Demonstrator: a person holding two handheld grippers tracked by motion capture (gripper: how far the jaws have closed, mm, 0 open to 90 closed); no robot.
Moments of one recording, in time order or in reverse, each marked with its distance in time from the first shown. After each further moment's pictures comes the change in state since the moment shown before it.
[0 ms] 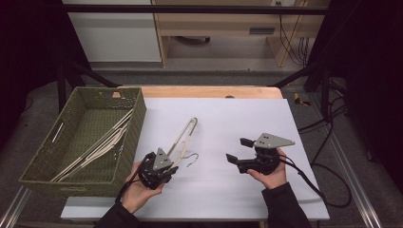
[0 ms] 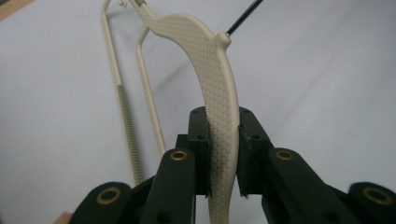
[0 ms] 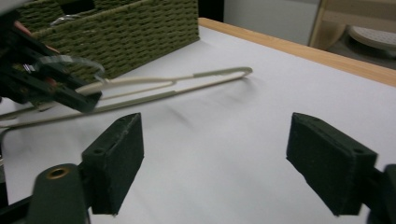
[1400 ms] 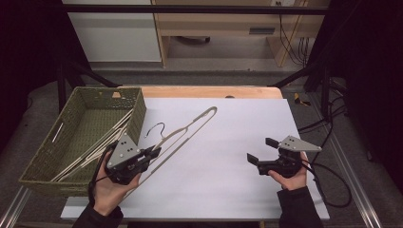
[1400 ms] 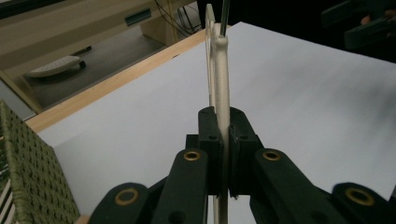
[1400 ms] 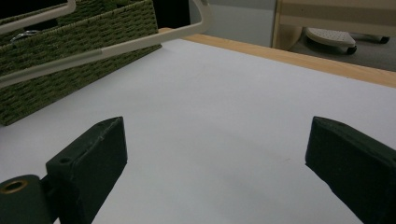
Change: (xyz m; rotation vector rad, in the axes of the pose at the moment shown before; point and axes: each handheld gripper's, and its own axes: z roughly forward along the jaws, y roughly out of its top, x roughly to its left) left arm 0.016 0.040 -0.110 -0.293 0.030 -0.019; right arm -0.025 -0.016 -0.040 -0.051 -0.120 0.074
